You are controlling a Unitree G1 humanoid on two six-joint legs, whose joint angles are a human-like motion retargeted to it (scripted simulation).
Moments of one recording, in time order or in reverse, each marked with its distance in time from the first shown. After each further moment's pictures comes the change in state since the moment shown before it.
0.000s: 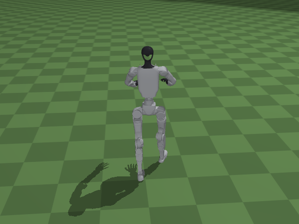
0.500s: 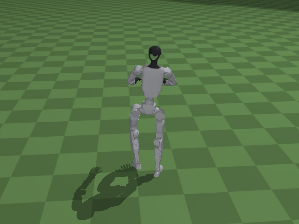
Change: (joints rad) left arm 0.012 -0.068 0.062 0.001 0.021 0.025 0.033; right arm -0.033 -0.002 -0.010 -0.012 -0.023 0.029 -0.020; waist 0.189 0.022 -0.023; left_leg -0.482 0.145 0.390 0.585 0.076 0.134; right_leg 0.236 -0.065 0.082 0.191 -0.202 -0.050
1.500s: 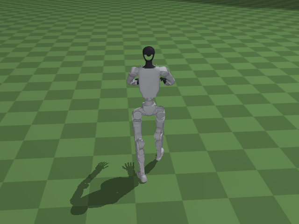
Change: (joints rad) left arm -0.165 -0.040 -0.100 0.126 0.022 0.027 0.012; right arm -0.005 0.034 -0.032 0.020 0.055 0.009 -0.007; waist -0.267 -0.010 0.059; left_leg 0.495 -0.084 -0.203 -0.563 -0.119 -0.124; right_leg -0.225 0.061 -0.159 -0.274 0.250 0.029
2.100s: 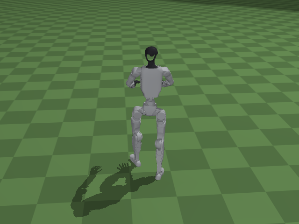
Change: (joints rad) left arm 0.103 0.004 0.082 -0.098 -0.021 0.011 -0.003; right arm -0.009 0.035 -0.001 0.033 -0.037 0.022 -0.016; waist 0.286 0.012 0.018; left_leg -0.417 0.082 0.299 -0.130 0.305 0.042; right_leg 0.350 0.021 0.144 0.210 -0.270 -0.064
